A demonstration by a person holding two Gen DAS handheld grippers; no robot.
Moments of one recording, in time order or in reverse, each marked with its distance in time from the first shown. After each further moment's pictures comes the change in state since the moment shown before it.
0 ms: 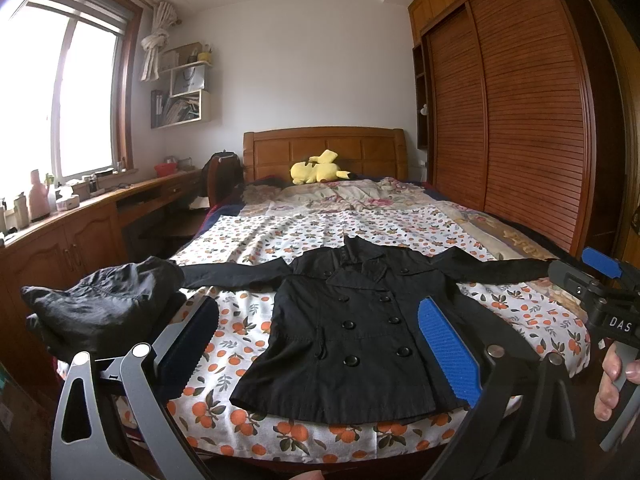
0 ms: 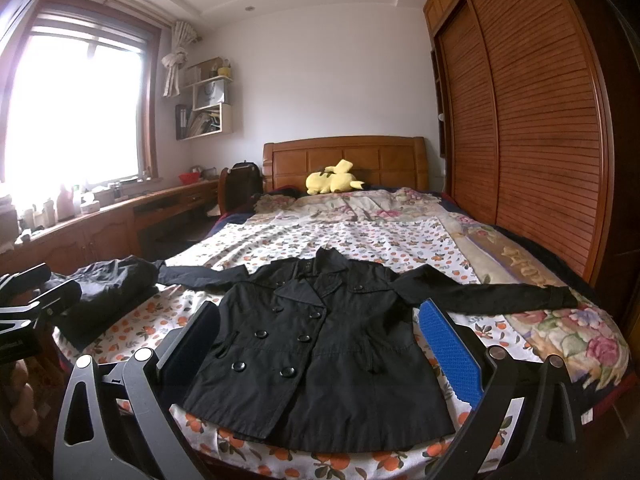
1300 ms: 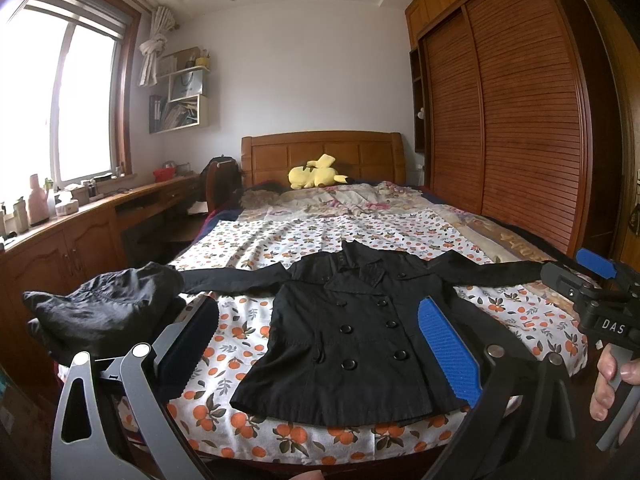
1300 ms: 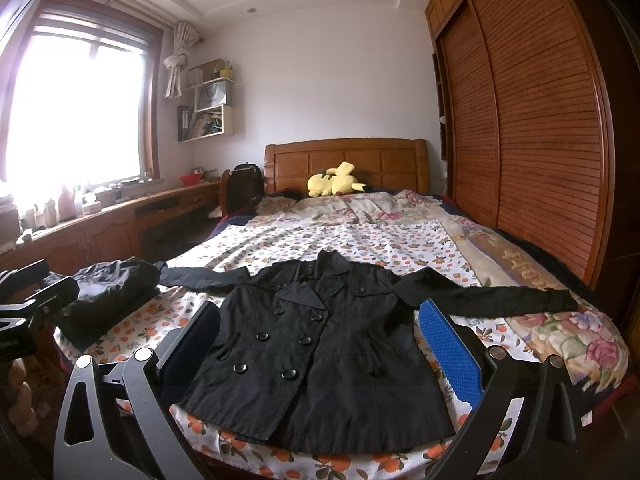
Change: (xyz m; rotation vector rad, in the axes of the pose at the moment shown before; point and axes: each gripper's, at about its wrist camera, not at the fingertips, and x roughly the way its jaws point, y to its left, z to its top) left arm 0.002 -0.002 -0.003 -0.002 -0.010 -0.003; right arm -0.001 0.001 0.001 -0.001 -0.001 0.000
